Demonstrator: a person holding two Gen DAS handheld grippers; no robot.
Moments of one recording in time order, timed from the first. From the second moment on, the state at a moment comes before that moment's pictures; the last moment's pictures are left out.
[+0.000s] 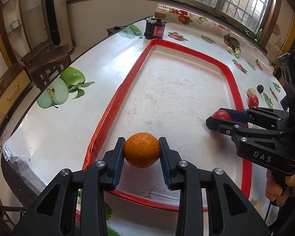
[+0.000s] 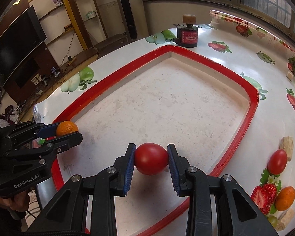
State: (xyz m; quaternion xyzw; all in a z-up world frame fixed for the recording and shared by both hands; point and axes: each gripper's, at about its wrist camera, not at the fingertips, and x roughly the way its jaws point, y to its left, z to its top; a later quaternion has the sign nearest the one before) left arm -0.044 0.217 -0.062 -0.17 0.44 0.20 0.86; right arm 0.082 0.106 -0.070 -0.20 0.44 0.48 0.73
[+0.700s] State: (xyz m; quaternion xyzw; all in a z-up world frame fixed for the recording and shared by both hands) left arm -0.051 0.194 -0.049 -0.13 0.45 0.22 0.86; right arm 0.083 0.070 -0.036 -0.17 0.41 0.48 0.75
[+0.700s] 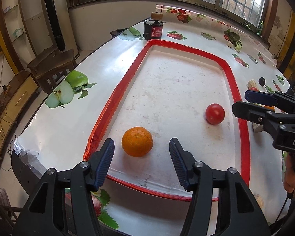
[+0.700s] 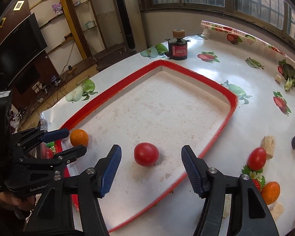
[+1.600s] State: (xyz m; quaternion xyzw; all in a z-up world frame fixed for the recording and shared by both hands) left arm -0.022 0.113 -0.018 -0.08 0.43 0.15 0.88; right arm 0.101 -0.081 -0.008 -0.09 0.40 0.40 0.82
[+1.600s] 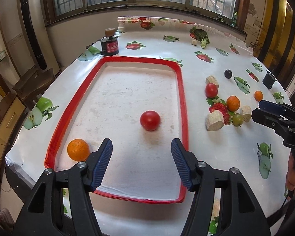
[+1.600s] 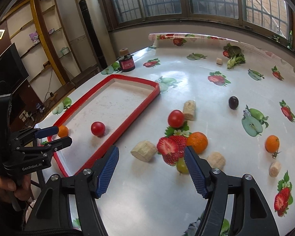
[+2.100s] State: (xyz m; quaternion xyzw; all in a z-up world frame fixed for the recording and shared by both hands) left arm 0.007 0.054 -0.013 -0.06 0.44 0.08 0.89; right arm 0.117 -0.171 -0.017 -0.06 0.42 0.32 0.85
